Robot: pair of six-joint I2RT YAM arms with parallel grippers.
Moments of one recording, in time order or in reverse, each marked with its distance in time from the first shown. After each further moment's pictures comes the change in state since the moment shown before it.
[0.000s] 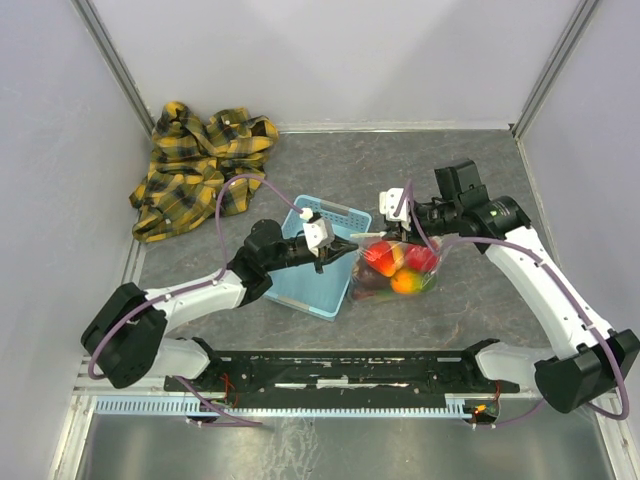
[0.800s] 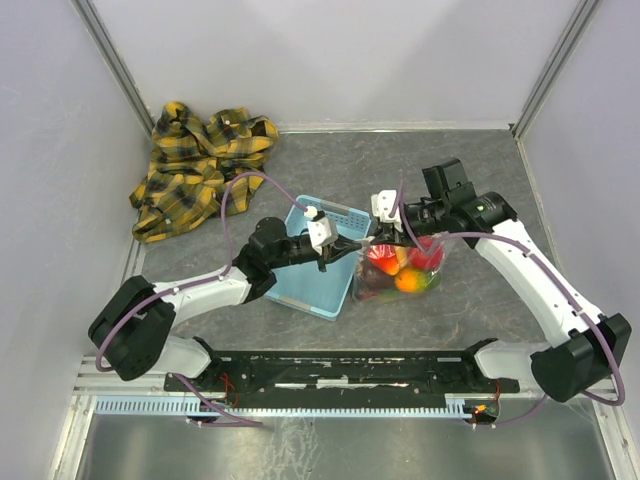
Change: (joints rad) left arm 0.000 0.056 0.023 0.027 0.023 -0.002; right arm 0.037 0.064 0.010 0.018 -0.105 -0.025
